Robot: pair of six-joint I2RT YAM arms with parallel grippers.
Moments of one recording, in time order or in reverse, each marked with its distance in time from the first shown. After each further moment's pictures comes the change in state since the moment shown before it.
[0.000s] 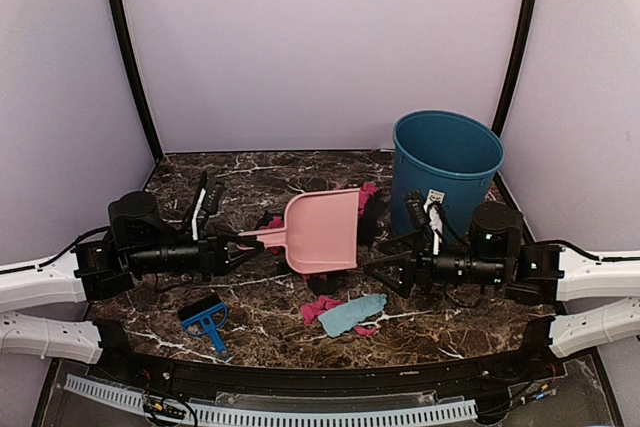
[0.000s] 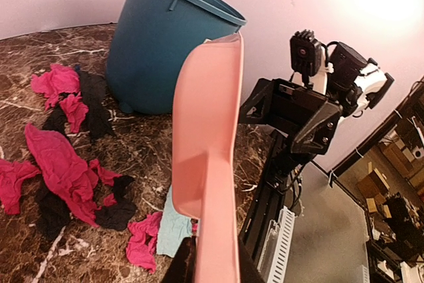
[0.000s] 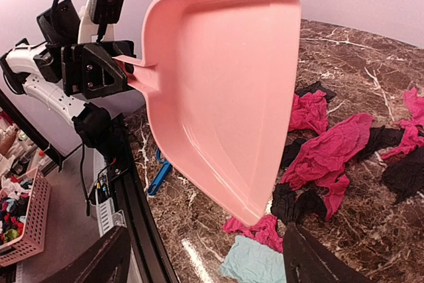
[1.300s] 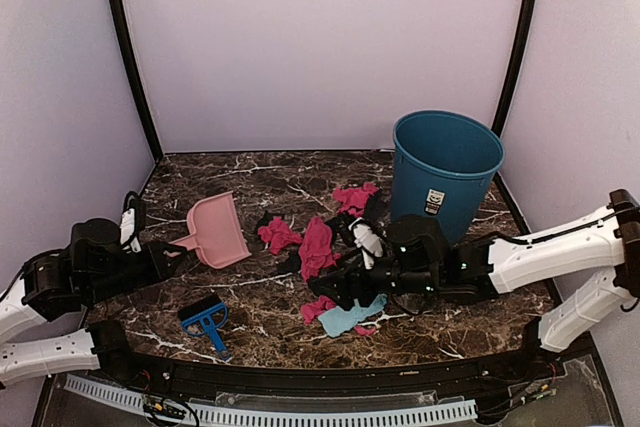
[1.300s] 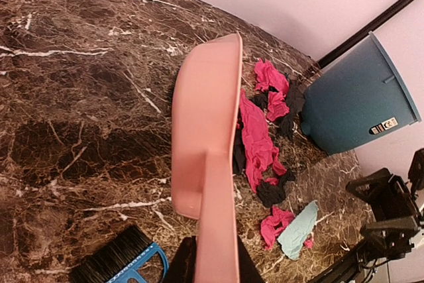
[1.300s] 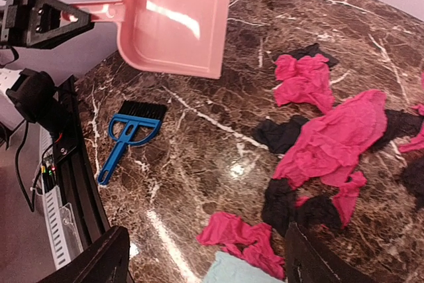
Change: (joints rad) left arm 0.000 -0.446 0.001 -0.768 -0.678 -0.370; right arm 0.120 0.439 0.201 0.024 0.182 -0.047
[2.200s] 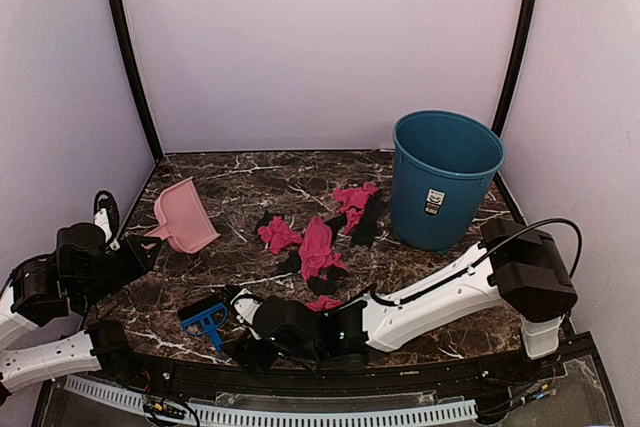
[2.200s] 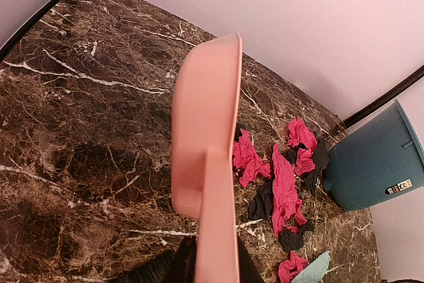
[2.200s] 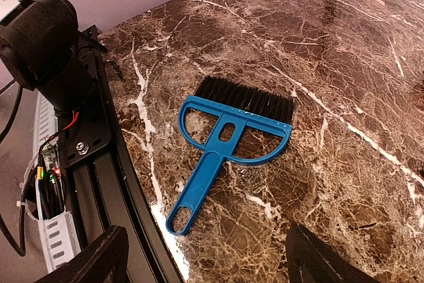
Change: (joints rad) left arm 0.001 -0.106 0.017 -0.112 -0.233 -0.085; right arm 0.360 0.660 0.542 0.033 0.256 0.026
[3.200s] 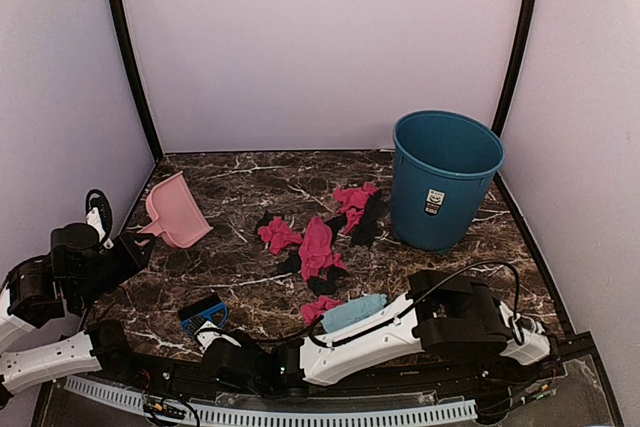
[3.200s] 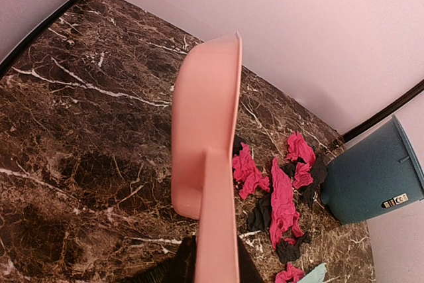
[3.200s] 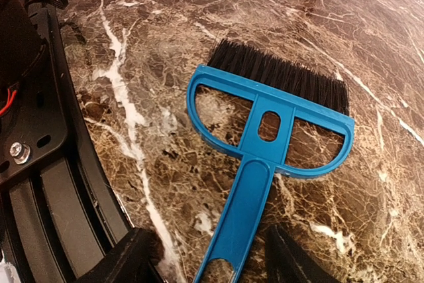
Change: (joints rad) left arm 0.001 -0.032 0.010 -0.015 -0.051 -0.015; right arm 0.084 0.374 0.433 -0.210 0.237 0.000
